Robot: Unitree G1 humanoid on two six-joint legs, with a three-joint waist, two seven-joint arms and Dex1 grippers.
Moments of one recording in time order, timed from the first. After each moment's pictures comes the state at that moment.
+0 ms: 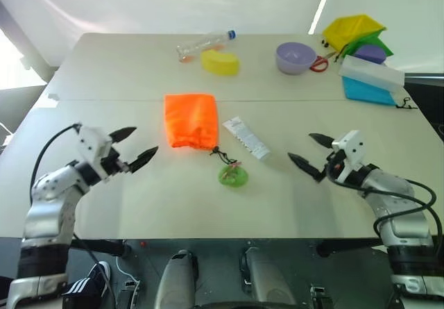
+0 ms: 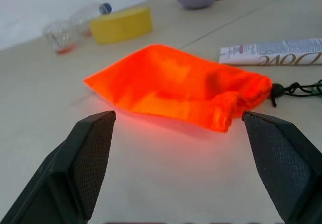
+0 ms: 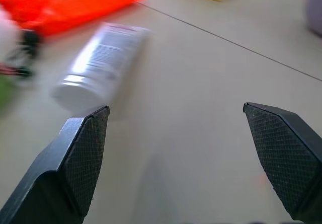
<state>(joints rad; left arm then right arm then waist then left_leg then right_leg) -0.27 0.60 0.17 0.08 -0.30 0.00 -0.84 -0.13 -0.61 -0.09 -0.12 0.35 0.17 0.85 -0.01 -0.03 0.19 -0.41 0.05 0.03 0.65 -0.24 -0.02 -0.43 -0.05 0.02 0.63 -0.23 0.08</state>
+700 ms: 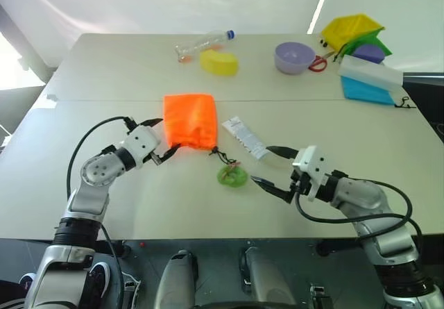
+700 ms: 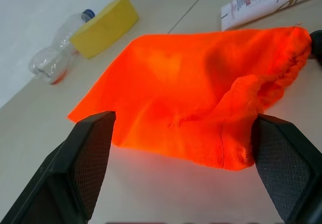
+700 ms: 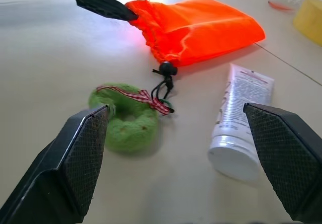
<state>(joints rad) -0.36 0.56 -0.01 0.27 0.01 -0.23 -0.67 -0.09 -0.58 0.05 -0.35 0.30 0.25 0.78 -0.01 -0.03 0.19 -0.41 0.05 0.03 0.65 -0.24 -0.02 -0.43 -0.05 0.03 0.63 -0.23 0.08</state>
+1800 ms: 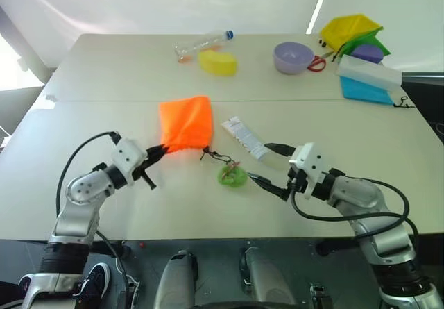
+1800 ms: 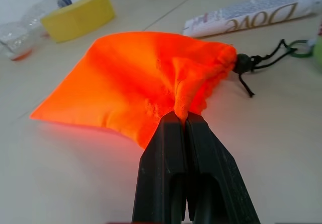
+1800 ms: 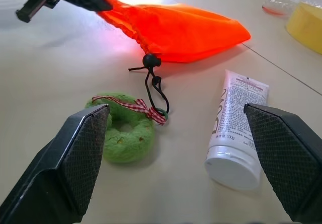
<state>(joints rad) -0.15 0.58 0.06 0.06 -0.21 -0.11 -0.80 -0.12 -0.57 0.05 -0.35 0.28 0.28 0.74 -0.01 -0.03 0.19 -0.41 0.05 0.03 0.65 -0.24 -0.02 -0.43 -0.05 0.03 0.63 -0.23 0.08</state>
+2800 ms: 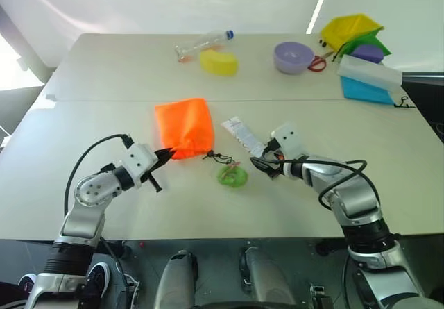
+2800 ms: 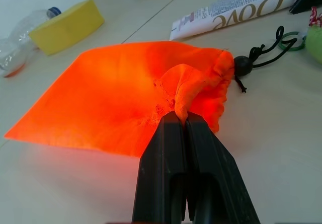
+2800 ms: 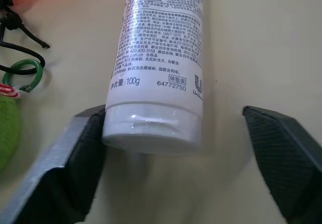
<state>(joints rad) -0.18 0.56 0.02 0.06 -0.13 -0.14 -0.76 -0.41 -0.42 0.13 -0.21 0.20 0.91 0.43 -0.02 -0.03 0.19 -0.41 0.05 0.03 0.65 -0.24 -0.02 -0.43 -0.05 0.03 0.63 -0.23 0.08</state>
